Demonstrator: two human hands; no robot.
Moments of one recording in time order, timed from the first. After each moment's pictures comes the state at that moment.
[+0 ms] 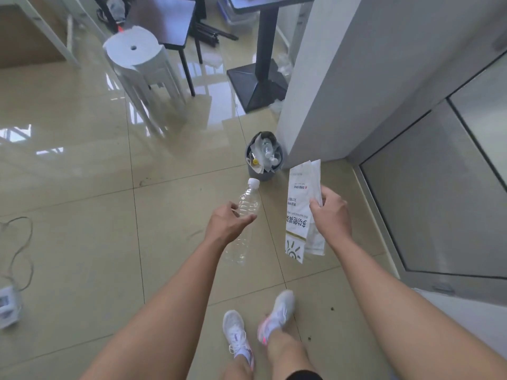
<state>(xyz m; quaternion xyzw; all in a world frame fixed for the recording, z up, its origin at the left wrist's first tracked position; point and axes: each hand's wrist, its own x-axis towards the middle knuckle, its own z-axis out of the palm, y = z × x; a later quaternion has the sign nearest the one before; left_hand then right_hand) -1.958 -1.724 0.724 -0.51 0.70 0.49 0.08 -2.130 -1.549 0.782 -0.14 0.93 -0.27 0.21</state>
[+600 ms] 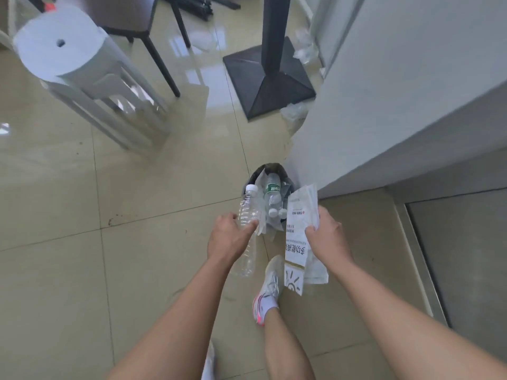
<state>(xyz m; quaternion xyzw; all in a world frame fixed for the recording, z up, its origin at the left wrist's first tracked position) -2.273 -1.937 0.506 -0.57 0.69 0.43 0.13 -2.427 -1.782 0.529 -0.14 0.90 -0.19 0.36</state>
